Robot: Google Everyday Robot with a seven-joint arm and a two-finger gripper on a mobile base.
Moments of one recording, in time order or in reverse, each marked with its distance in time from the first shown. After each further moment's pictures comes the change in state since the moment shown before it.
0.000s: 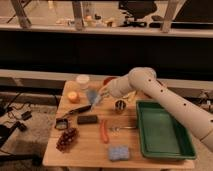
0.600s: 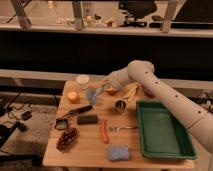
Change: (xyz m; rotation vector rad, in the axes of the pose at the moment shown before) arm 0.053 -0.046 0.015 0.043 0.048 0.004
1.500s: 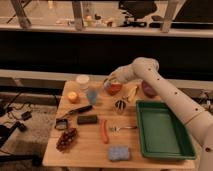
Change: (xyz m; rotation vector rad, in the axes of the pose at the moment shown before) arm 0.063 -0.010 -0.006 0.045 0.092 0.049
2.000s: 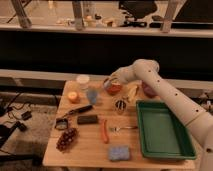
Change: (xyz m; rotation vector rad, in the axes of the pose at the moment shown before) arm 0.012 0.008 0.007 0.014 0.029 0.050
